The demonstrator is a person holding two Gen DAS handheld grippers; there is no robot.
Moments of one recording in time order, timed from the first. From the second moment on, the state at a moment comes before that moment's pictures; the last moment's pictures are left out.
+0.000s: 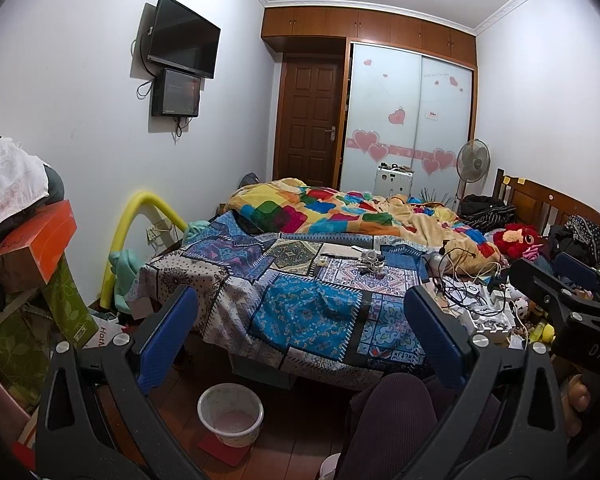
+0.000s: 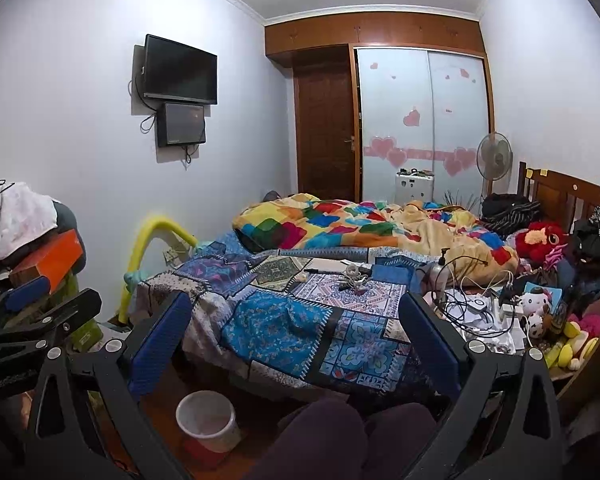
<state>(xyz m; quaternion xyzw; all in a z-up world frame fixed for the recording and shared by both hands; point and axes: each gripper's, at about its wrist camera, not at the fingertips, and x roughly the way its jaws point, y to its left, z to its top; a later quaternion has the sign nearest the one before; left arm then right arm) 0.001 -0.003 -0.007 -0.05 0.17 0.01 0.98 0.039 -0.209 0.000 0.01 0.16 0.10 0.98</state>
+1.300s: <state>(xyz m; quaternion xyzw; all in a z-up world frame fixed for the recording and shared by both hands) 0.001 -0.008 -0.009 -0.05 0.17 0.01 0.98 0.036 -0.205 -0.002 0.01 0.16 0.10 0.98</state>
